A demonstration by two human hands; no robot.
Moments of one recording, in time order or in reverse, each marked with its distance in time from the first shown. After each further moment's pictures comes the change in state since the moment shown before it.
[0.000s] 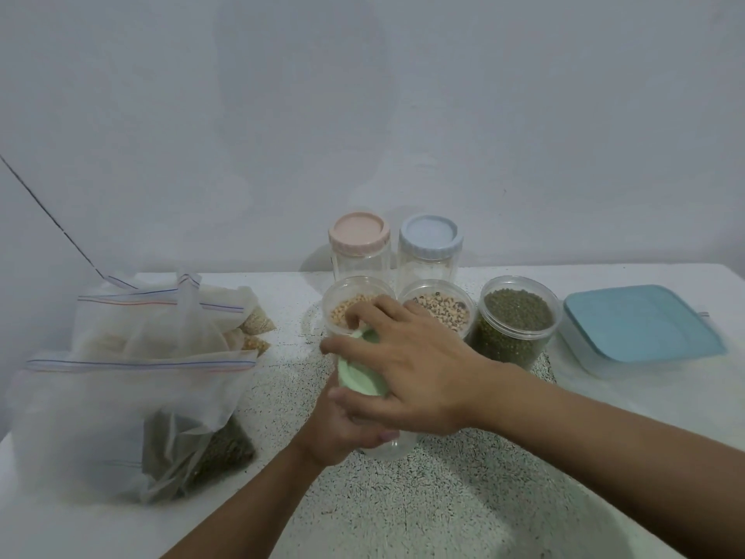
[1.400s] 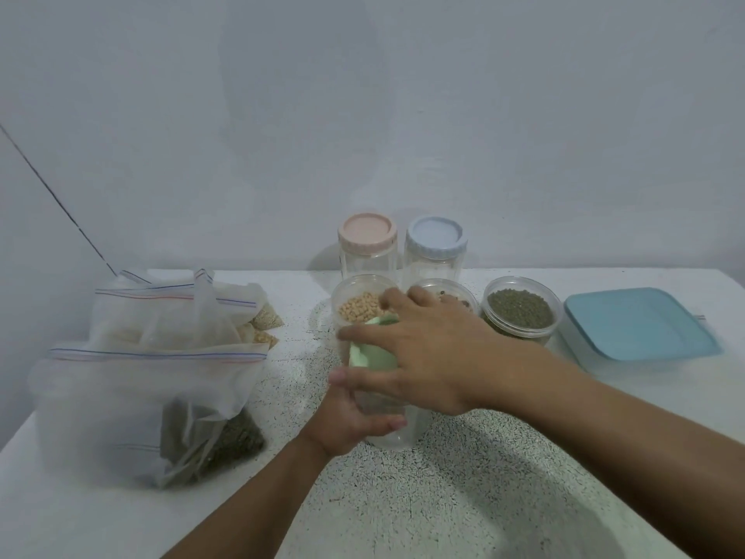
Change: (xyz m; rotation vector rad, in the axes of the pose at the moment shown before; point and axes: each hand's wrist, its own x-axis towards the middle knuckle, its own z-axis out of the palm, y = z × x) left_hand -0.003 0.014 0.003 -0.011 0.000 -0.137; right_hand 0.001 -0.024 -0.044 -0.007 -0.376 0.271
